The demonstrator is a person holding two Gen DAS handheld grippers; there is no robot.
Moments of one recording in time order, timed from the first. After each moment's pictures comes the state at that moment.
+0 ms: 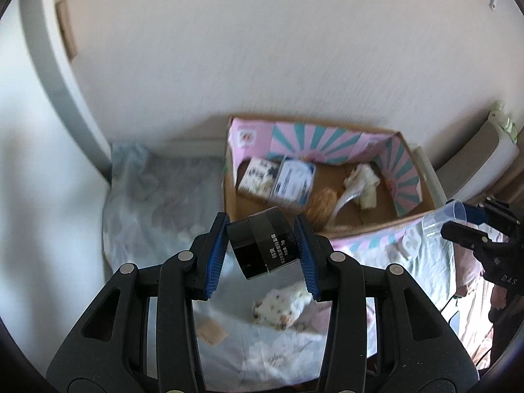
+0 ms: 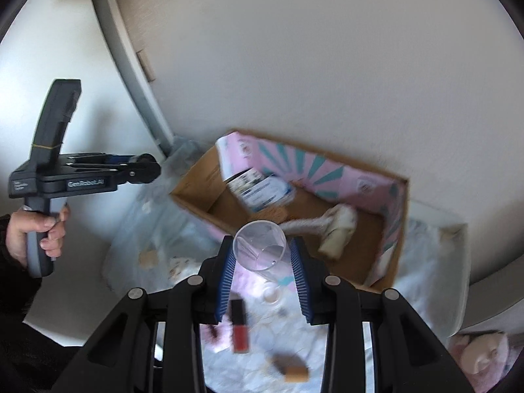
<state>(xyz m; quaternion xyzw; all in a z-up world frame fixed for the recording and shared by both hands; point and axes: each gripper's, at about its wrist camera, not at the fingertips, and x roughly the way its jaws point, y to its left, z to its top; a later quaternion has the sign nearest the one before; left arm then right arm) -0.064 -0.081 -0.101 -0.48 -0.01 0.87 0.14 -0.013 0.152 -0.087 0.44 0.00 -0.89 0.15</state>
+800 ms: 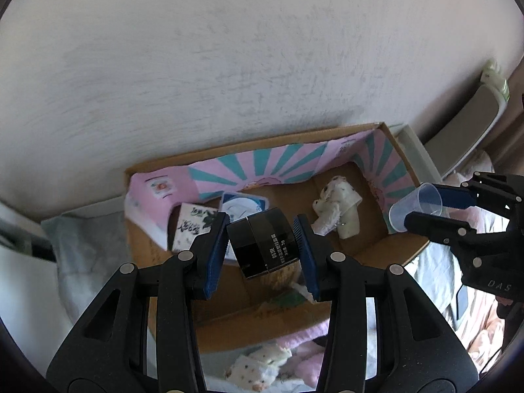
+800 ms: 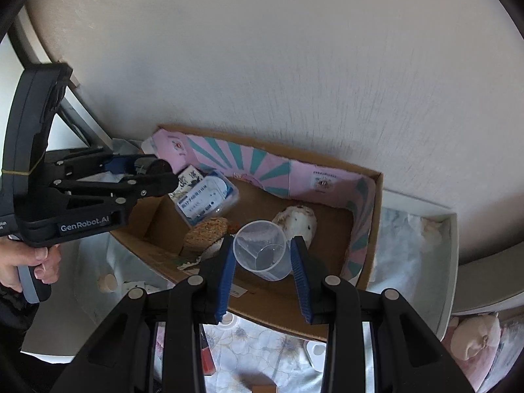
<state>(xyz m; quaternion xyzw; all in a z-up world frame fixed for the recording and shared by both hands) -0.152 0.019 -0.138 -0.52 0.07 0.82 0.23 -0.099 0.188 -0.126 0.52 -0.02 -0.85 0.08</state>
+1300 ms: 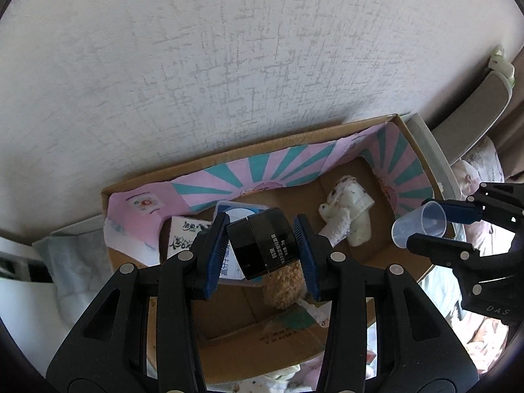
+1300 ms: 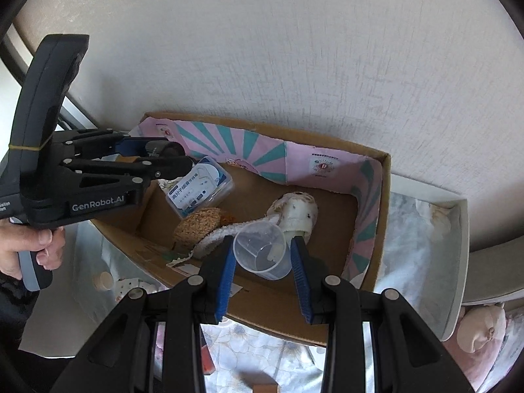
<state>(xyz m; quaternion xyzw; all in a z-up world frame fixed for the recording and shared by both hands) -0.179 0.035 -0.159 -0.54 0.10 0.80 0.24 -0.108 0.193 -0.142 0.55 -0.04 -0.83 0.08</state>
